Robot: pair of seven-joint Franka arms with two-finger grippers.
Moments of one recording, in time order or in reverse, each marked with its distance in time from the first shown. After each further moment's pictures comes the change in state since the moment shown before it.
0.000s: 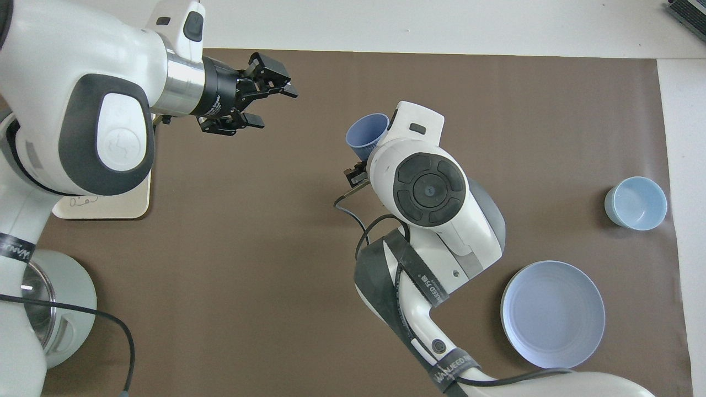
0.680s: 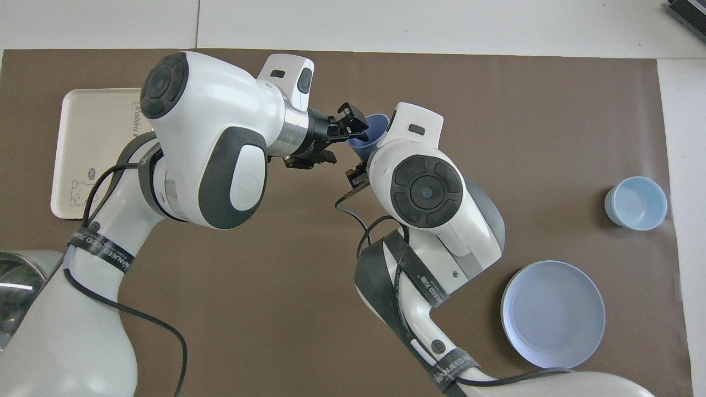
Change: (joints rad) left arm -0.170 0.039 0.000 -0.086 -0.004 0.095 -0.043; right arm 0.000 0.000 0.000 -0.003 -0.015 0.000 0.000
